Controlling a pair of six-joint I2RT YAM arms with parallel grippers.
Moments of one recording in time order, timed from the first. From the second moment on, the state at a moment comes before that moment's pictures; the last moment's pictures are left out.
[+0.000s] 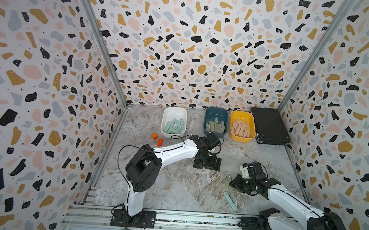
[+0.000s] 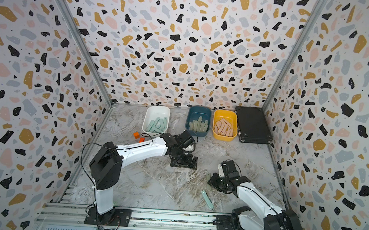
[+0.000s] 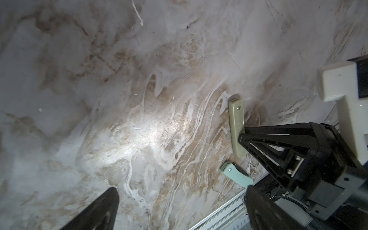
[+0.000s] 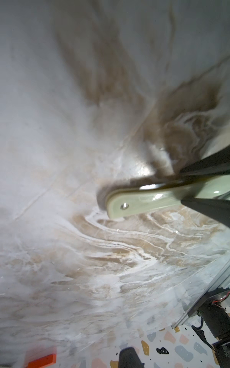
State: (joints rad) left arm -0.89 1.92 1.51 -0.85 0.30 -0.62; right arm 0.37 1.05 0.34 -0.37 -0.41 0.70
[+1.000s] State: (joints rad) left arm -1.15 2.48 2.20 -1.22 0.17 -0.44; right arm -0.03 0.99 0.48 -0.59 -0.30 0.60
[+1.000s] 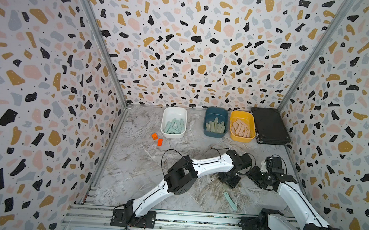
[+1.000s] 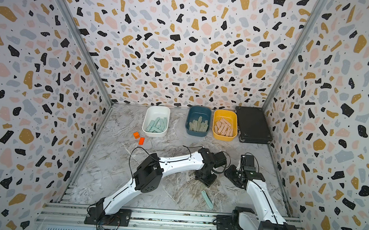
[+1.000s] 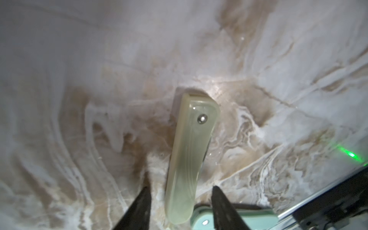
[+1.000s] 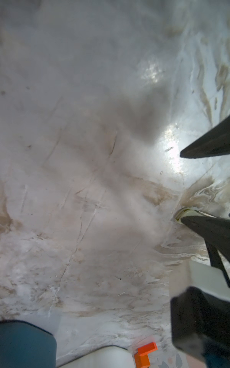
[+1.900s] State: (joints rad) left arm -0.94 2.40 2.26 -1.22 0.08 -0.40; right arm -0.03 1.06 0.46 -0.49 -0.41 0.60
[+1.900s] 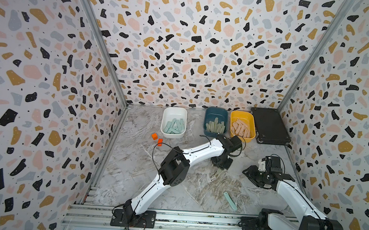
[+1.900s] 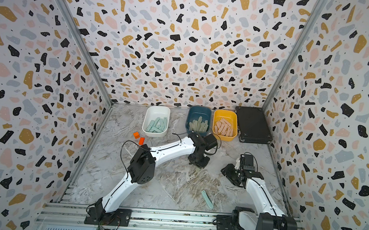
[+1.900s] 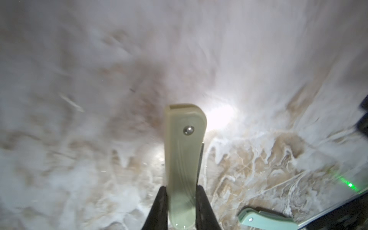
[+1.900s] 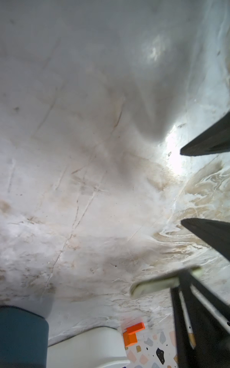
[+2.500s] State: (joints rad) left arm -0.66 2.55 2.56 -0.82 0.00 -0.29; right arm 0.24 0.85 0.44 -0.64 -0.40 0.59
